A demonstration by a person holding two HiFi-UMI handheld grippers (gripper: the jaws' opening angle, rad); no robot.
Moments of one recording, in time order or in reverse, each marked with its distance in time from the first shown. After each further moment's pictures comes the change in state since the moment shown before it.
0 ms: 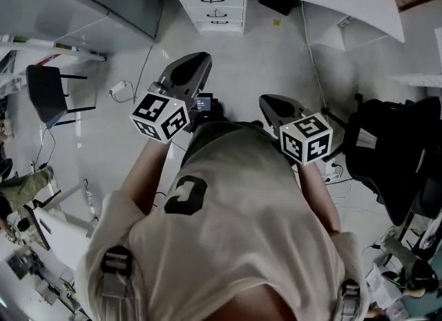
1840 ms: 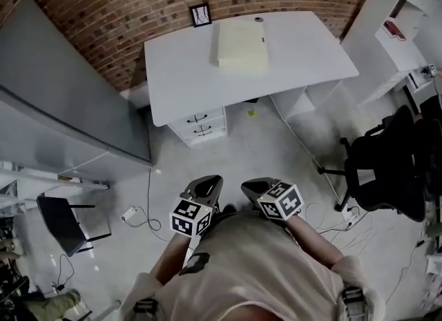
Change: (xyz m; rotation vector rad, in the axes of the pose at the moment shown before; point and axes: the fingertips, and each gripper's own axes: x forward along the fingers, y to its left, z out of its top) left arm 0.032 0.044 -0.043 0.127 0.338 -0.254; right arm 0.102 0.008 0.049 0.089 0.067 -0.055
